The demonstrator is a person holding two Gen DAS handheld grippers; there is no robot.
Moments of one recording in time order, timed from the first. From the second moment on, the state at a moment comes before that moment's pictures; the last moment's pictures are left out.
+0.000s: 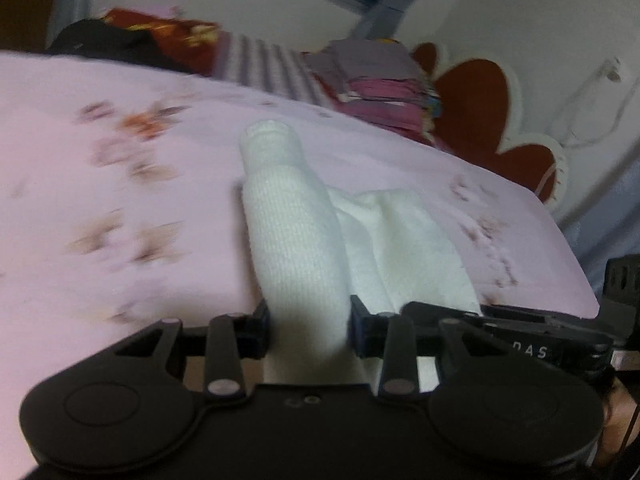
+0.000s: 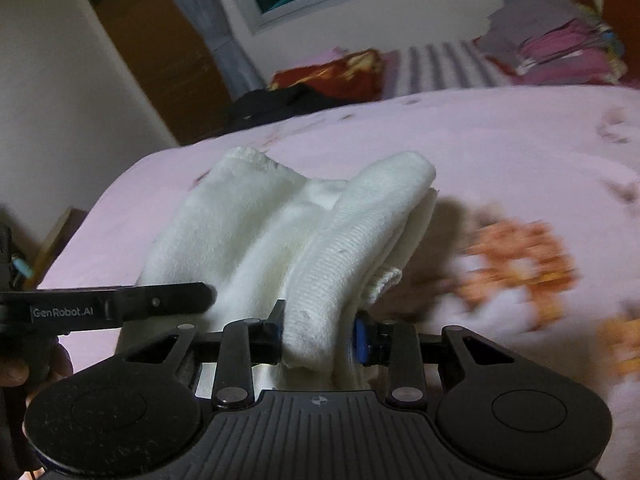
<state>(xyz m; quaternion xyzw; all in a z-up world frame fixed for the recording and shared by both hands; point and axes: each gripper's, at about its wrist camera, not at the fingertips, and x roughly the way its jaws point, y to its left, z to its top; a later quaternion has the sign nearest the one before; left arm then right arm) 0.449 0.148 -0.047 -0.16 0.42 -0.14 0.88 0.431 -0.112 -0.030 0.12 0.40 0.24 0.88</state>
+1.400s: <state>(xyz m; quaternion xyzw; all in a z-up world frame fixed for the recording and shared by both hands) 0.374 0.167 -0.055 -0.04 0.38 -0.20 0.90 0.370 -0.049 -0.026 -0.03 0.36 0.19 0.91</state>
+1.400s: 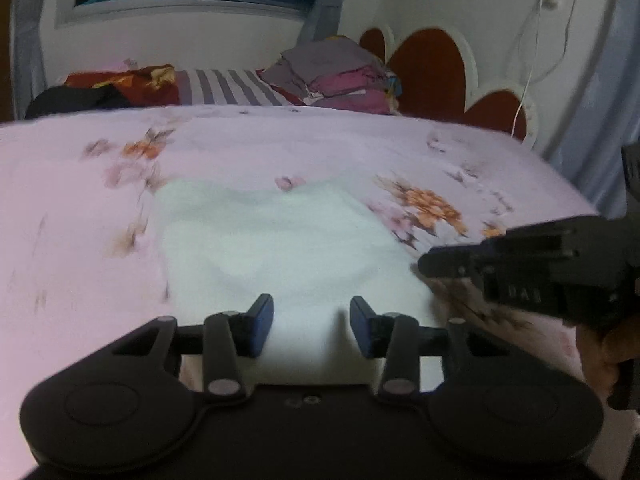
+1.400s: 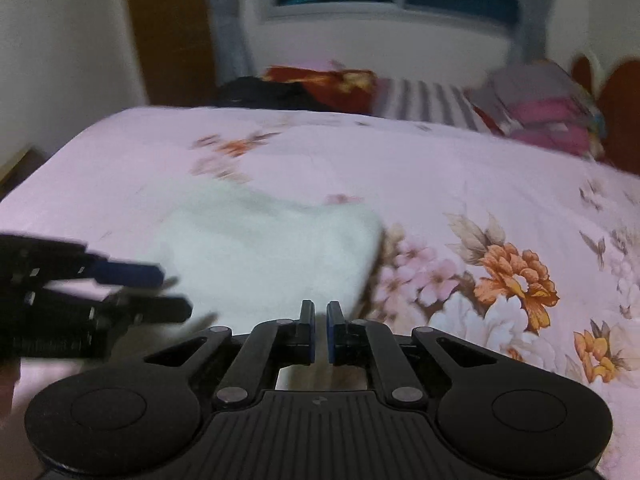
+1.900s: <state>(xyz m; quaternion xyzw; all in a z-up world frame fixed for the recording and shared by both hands) 0.287 0.174 -0.069 -0.08 0.39 -0.11 0.91 0.309 -0.072 -0.054 0.02 0.39 0.15 0.91</state>
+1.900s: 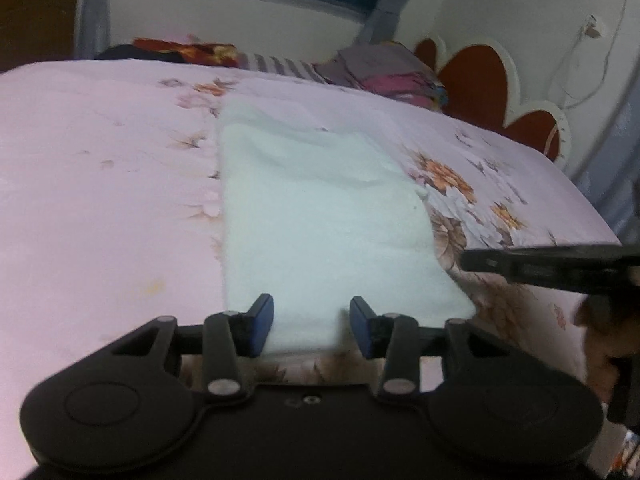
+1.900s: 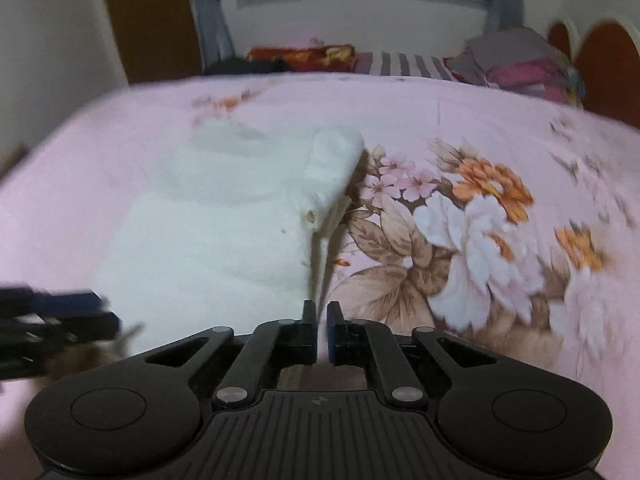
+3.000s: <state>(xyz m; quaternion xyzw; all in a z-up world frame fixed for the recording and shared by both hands) 0.041 0.069 0.042 -0.01 0.27 -0.06 0.96 0.010 -0.143 0.045 -0.01 0.26 0.11 0.96</state>
